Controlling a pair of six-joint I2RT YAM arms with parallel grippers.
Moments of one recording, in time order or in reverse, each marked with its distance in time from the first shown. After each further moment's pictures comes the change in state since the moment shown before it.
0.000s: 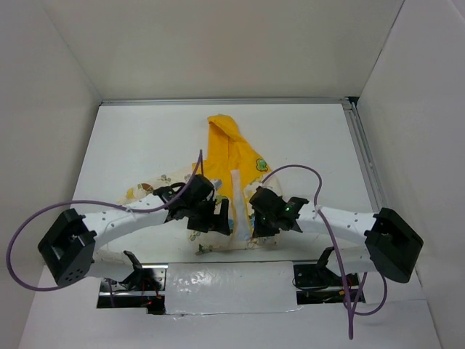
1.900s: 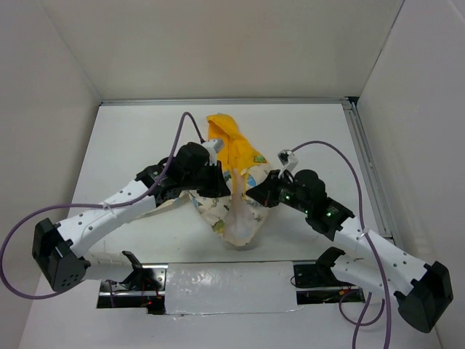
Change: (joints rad) left arm 0.009 0.003 0.363 -0.047 -0.106 0.083; right arm -0.226 -0.418 -0.043 0.385 -0.207 -0.154
